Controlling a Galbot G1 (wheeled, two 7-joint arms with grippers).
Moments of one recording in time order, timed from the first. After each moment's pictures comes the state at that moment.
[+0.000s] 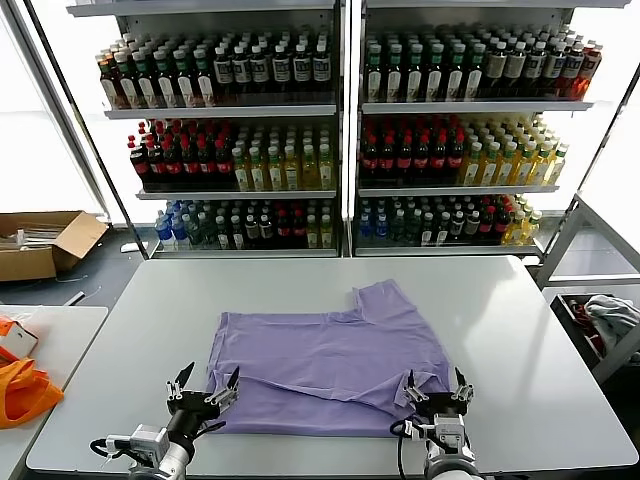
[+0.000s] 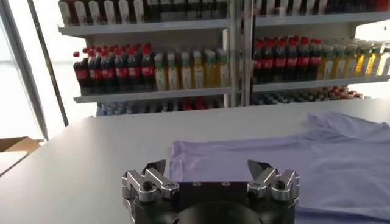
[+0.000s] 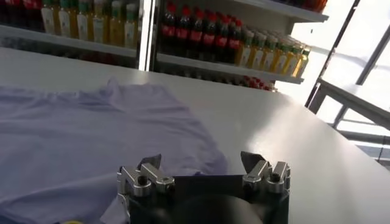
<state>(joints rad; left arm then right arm) 1.53 -1.23 -0.48 -2.12 -0.28 0.36 -0.06 -1.32 1.35 0.28 1.99 0.13 -0.52 0.40</state>
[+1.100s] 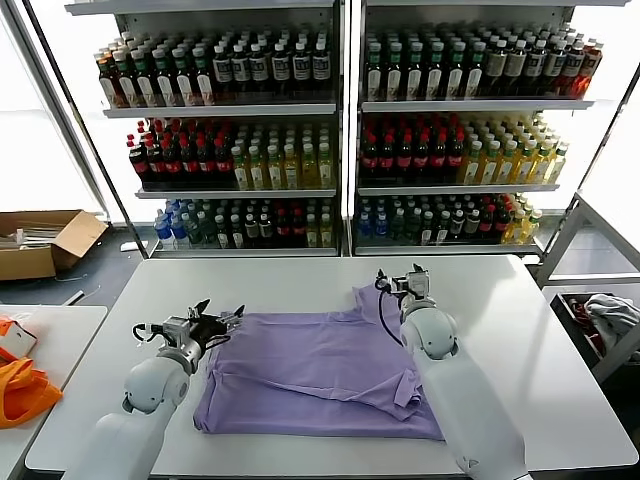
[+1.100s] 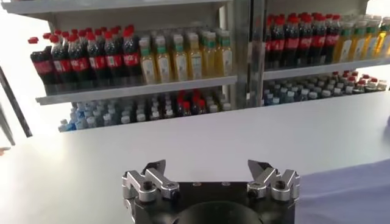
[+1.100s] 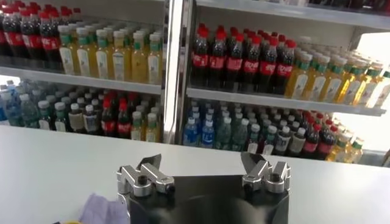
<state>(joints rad) 0.92 -1.10 -0.31 -1.52 -0.45 0.41 -0.01 -0.61 1.38 0.20 1.29 0.29 -0.51 0.22</state>
